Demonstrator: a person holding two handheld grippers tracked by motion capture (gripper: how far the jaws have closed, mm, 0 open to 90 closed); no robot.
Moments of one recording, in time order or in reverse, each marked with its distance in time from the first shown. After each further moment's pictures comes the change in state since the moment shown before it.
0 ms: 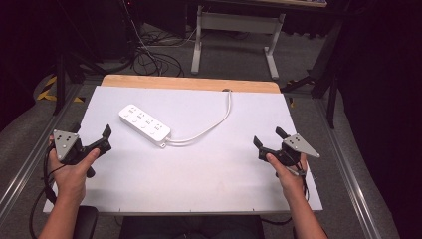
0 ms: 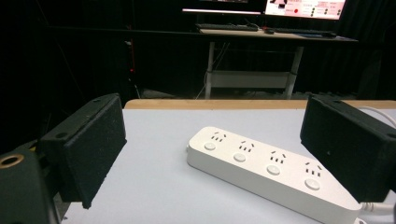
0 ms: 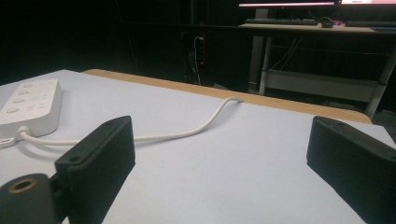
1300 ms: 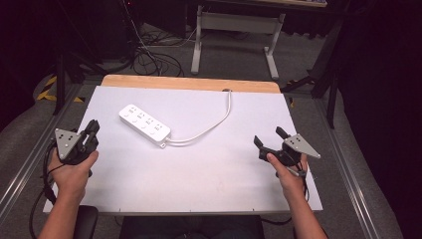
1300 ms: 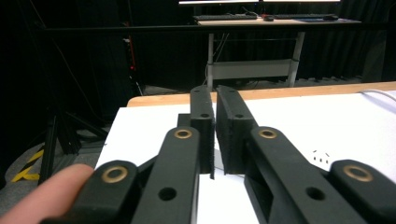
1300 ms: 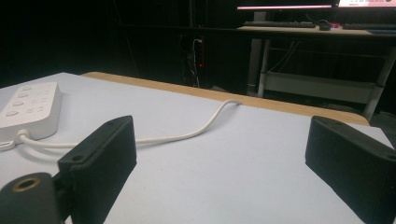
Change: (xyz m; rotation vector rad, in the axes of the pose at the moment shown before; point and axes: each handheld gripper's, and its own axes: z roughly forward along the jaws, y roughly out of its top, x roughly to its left) left arm 0.003 0.001 0.003 0.032 -0.004 0.066; right arm 0.000 0.001 -0.001 -0.011 -0.008 0.000
